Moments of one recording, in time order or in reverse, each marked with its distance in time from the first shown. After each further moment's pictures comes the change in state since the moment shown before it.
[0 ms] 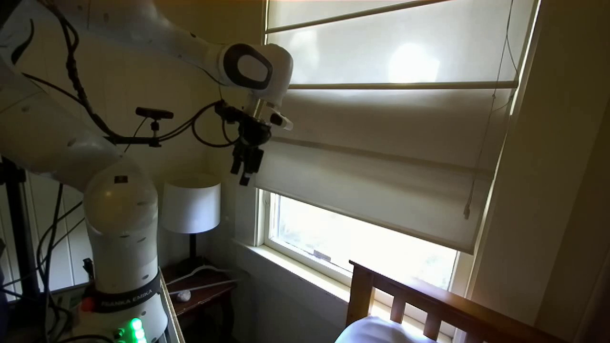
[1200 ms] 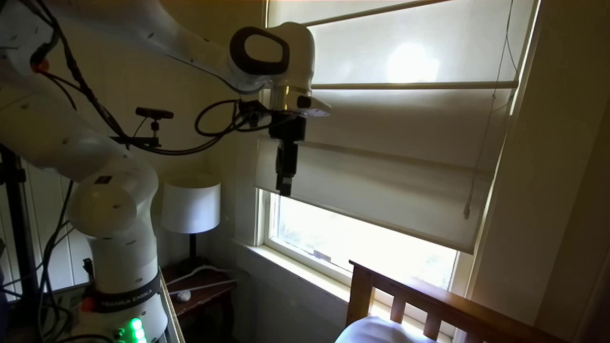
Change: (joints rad) arm -0.247 0.026 -0.095 0.029 -0.365 0.201 0.108
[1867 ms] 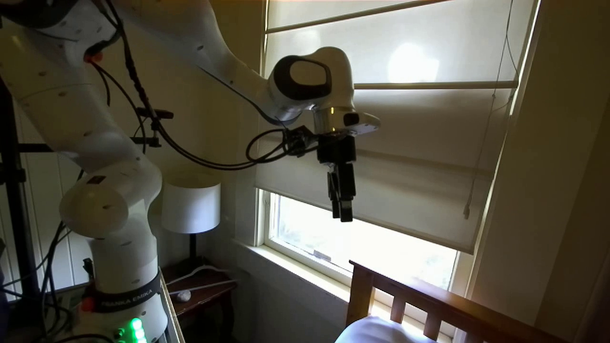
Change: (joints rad) arm -0.107 0.296 -0.035 0.092 -0.207 0.308 0.137
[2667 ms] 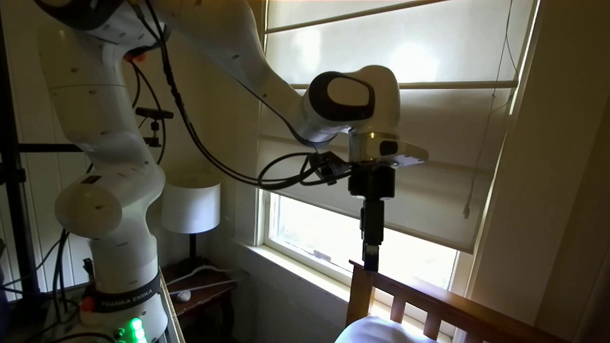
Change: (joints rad) arm -0.070 0.233 -0.116 0.140 -0.059 0.005 0.120
